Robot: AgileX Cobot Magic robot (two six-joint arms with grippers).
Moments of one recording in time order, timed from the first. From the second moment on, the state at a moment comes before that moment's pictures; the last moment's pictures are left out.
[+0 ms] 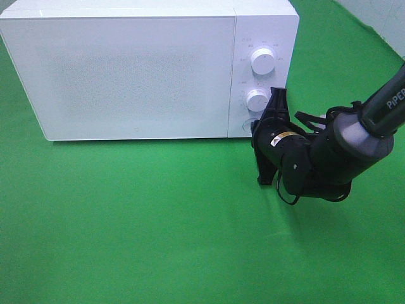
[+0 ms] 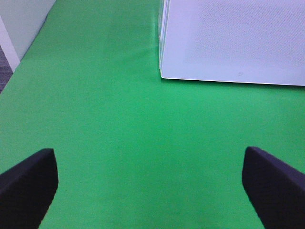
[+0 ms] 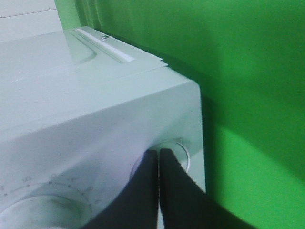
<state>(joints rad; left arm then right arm) -0.01 0.00 -0.50 -0.03 1.05 -0.03 0.54 2.16 -0.82 0.54 -0.93 1.51</state>
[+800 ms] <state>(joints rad) -0.01 0.00 -0.50 -0.03 1.05 -0.03 0.55 2.20 -0.84 0.54 -1.02 1.49</state>
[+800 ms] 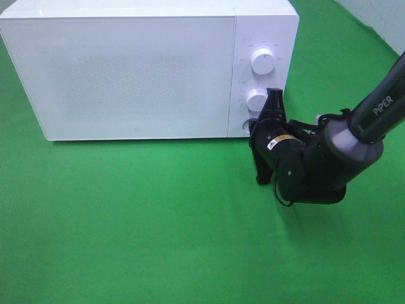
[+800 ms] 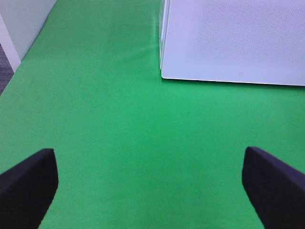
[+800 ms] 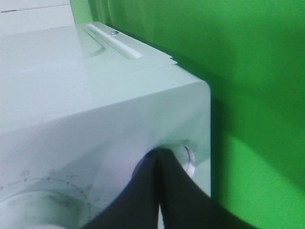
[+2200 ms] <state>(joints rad) -0.01 0.00 -0.50 -0.03 1.05 -0.03 0.55 2.18 -0.93 0.64 -0.85 1.34</state>
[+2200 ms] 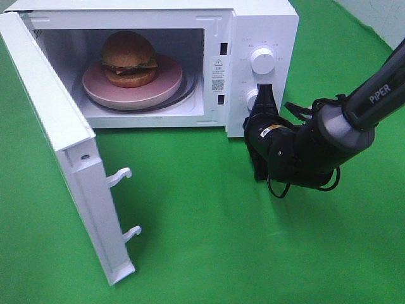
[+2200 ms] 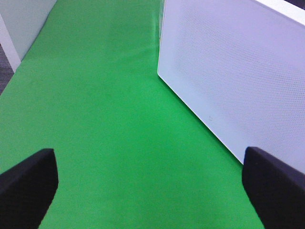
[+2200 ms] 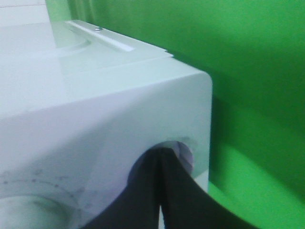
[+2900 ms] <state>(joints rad) -0.01 0.00 -0.50 -0.03 1.05 -0.03 0.56 1.97 -0.73 0.38 -0.75 1.44</state>
